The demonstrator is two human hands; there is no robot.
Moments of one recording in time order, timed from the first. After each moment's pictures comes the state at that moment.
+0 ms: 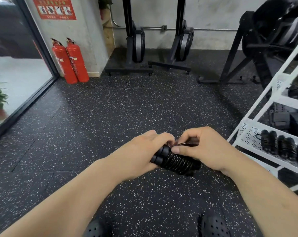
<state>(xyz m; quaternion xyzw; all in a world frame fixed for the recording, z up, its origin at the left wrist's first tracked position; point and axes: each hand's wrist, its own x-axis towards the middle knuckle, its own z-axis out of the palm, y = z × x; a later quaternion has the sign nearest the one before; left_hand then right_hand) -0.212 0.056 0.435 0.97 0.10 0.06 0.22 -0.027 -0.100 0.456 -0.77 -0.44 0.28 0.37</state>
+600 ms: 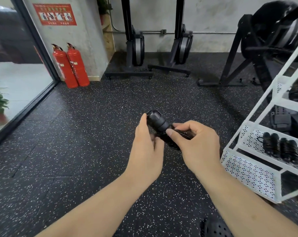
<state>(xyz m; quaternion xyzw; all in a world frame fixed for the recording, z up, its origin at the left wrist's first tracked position) -0.181 0.027 0.420 0.77 0.35 0.28 0.46 -0.062 -0.069 0.441 -0.77 -0.31 0.08 0.55</state>
